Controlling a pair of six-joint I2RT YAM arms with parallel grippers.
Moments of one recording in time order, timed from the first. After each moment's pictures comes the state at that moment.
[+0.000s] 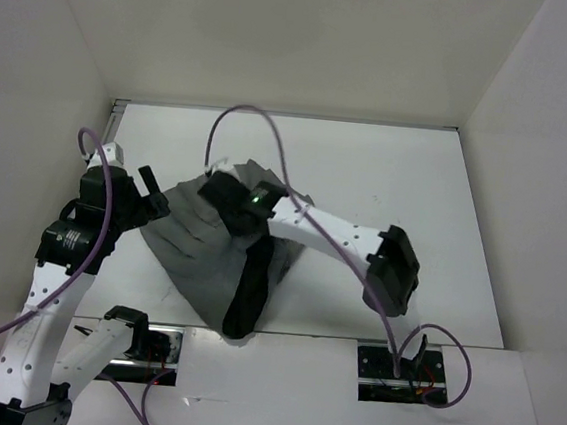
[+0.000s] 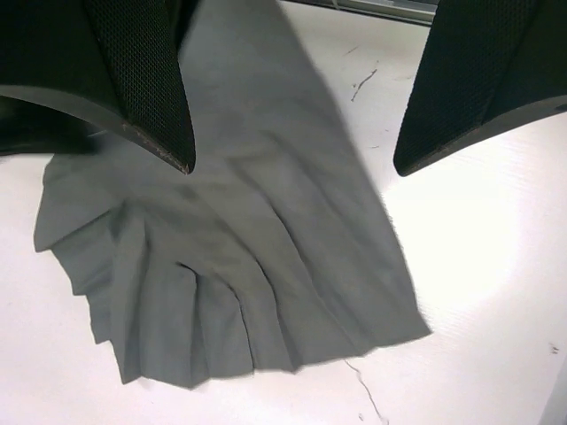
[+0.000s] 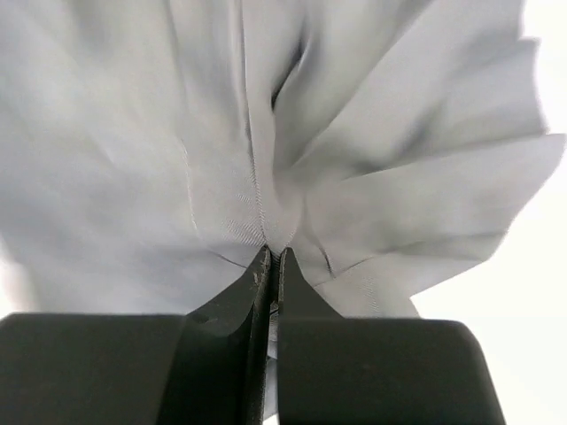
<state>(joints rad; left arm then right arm) -0.14 0.77 1.05 -0.89 -0.25 -0.51 1.10 2.02 1.80 -0.84 0.39 0.35</state>
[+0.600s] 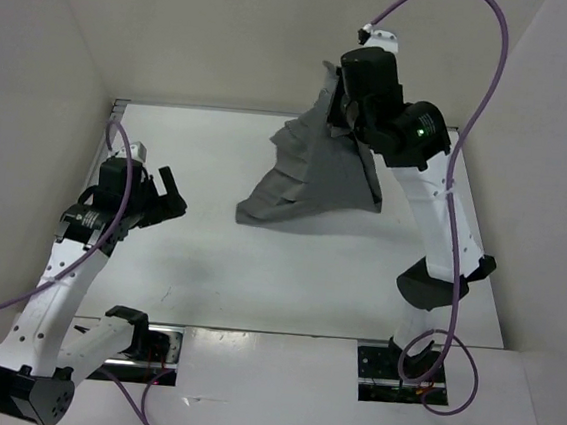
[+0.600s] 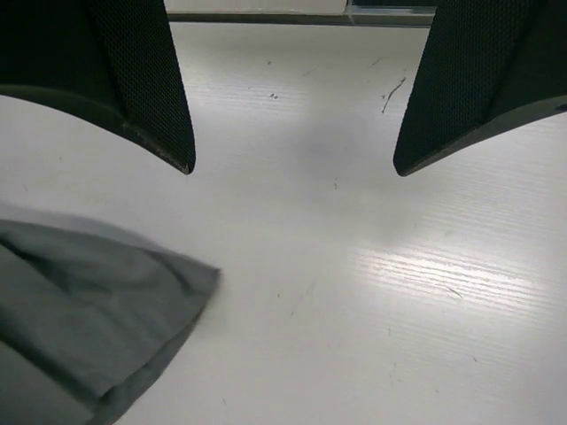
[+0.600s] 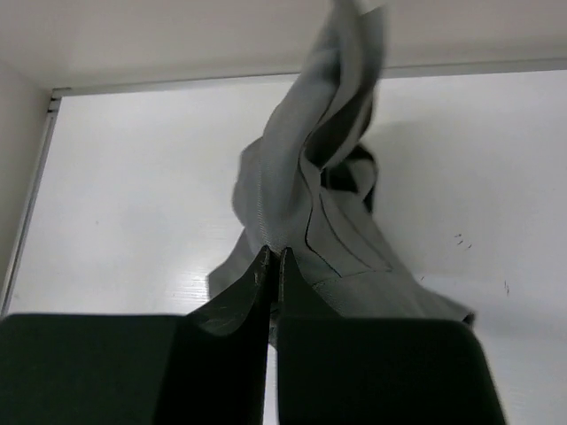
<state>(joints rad) -0.14 0.88 1.02 -0.84 -0.09 -0.52 0.69 1.81 2.56 -1.19 0.51 0.44</state>
